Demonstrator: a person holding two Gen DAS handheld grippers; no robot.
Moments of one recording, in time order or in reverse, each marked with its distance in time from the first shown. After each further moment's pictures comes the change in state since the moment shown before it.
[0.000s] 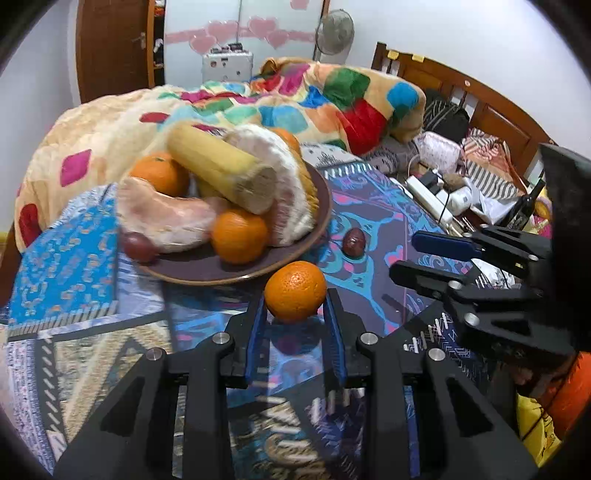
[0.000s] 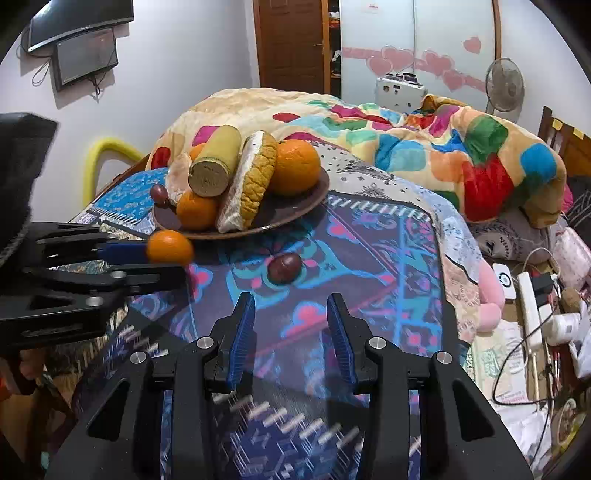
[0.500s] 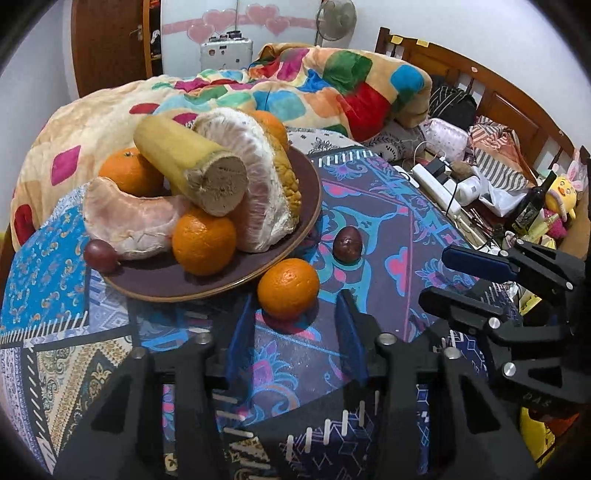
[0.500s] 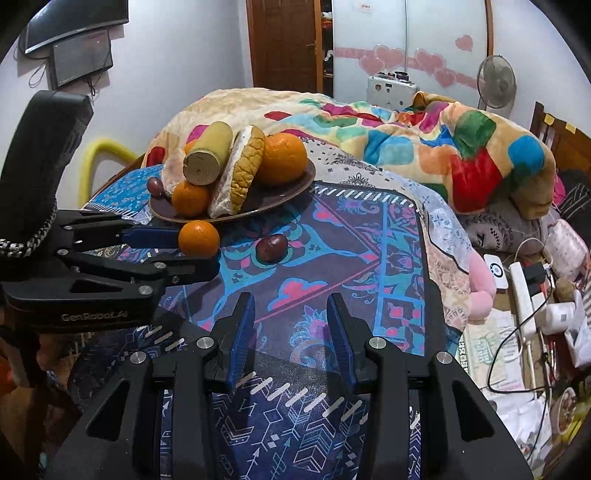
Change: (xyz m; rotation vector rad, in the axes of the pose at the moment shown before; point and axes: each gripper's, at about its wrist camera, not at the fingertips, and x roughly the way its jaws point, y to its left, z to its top) left arm 0.040 -0.021 0.012 0.005 0.073 0.025; right arm -0.013 -0.008 -0.017 0.017 -0.007 -0.022
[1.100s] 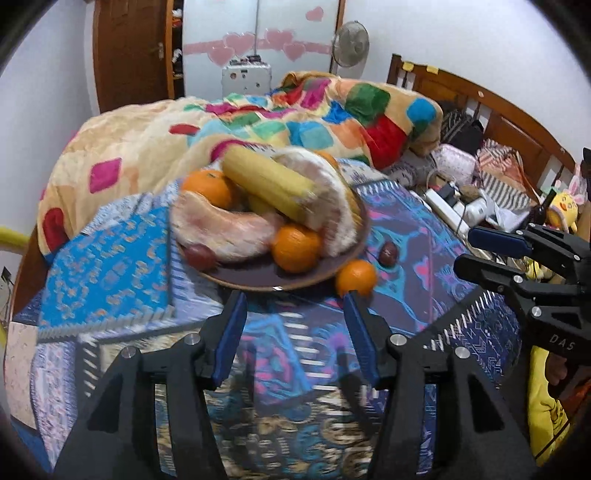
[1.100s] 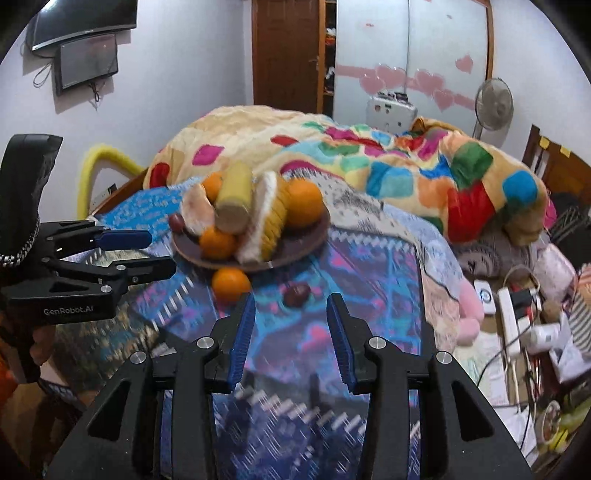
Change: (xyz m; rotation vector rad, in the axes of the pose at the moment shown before) left arm -0.050 0.039 -0.014 -0.011 -0.090 0.036; right arm -0.020 0.025 0.031 -0.027 -0.039 -0.041
